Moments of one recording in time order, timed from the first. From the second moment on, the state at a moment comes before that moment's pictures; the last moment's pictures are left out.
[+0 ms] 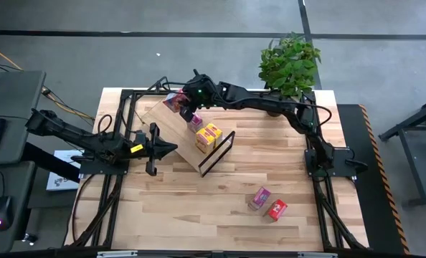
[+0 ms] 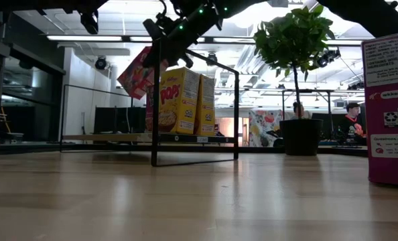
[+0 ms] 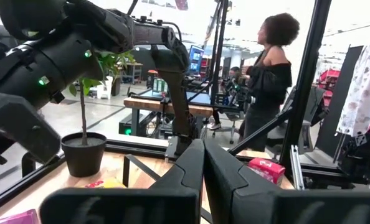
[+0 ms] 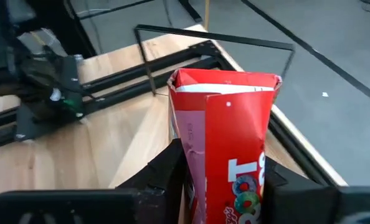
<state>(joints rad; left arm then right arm) -0.29 0.74 0.32 0.60 -0.36 -0.04 -0.28 2.19 2.10 -0.44 0.05 0.12</state>
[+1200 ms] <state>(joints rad) -0.29 0.74 0.32 0.57 -0.38 -0.05 -0.31 2.19 2.10 -0.39 0.05 0.00</state>
